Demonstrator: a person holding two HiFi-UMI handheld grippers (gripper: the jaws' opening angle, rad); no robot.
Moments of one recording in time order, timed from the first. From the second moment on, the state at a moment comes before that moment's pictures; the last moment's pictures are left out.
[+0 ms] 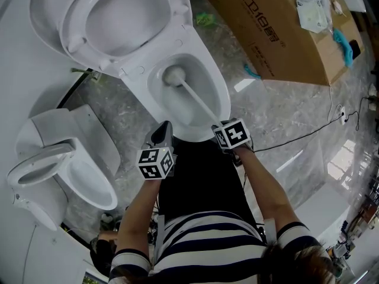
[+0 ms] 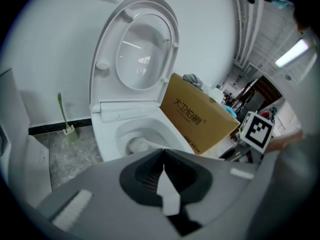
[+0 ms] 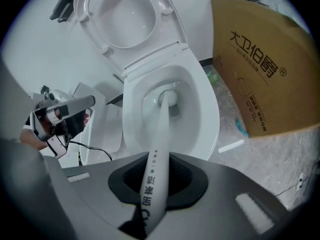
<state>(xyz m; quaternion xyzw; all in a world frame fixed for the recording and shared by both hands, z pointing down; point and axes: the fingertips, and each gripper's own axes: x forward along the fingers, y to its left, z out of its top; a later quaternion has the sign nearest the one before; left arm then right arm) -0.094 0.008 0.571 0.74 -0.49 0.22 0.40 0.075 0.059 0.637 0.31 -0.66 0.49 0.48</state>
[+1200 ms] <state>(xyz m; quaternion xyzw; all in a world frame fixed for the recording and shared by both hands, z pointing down) -0.079 0.048 0.566 0.75 -0.48 0.22 0.41 0.116 0.147 0.610 0.33 -0.60 0.53 0.50</state>
